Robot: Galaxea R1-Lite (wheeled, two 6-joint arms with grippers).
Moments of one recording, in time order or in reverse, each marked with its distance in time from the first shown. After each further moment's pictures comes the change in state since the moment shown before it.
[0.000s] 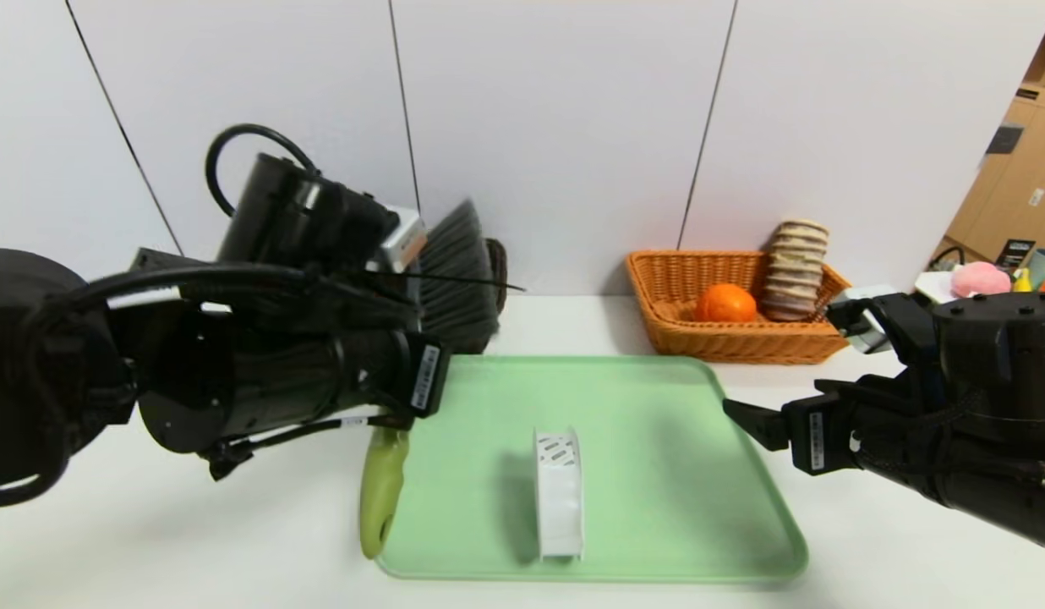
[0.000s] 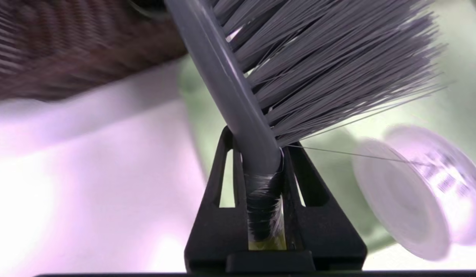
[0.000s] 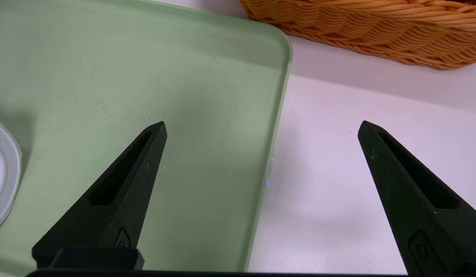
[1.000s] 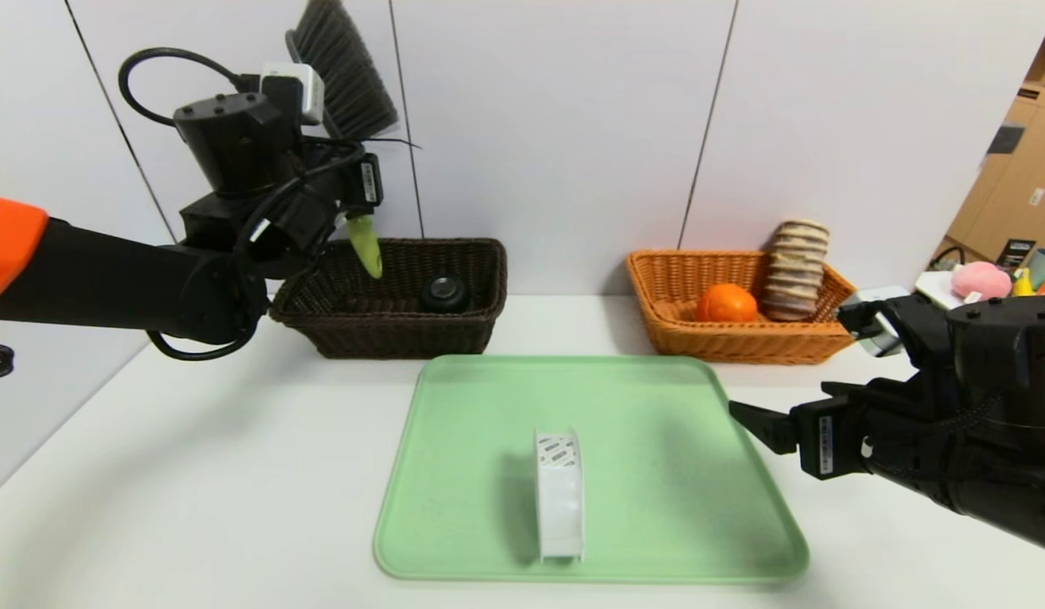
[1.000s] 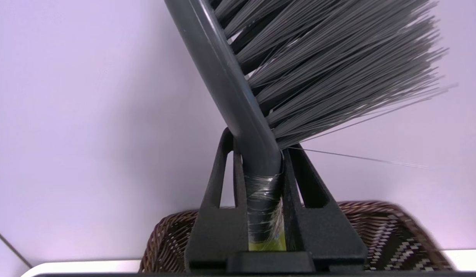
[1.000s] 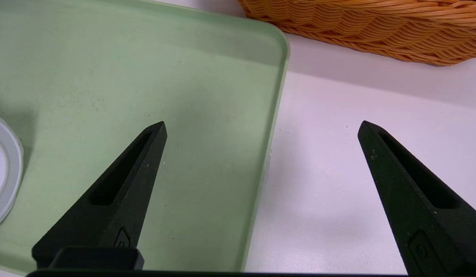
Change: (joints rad) left arm 0.421 0.365 -0.164 -1.000 -0.045 0.305; right arm -0.004 -0.021 0.014 0.000 0.000 0.005
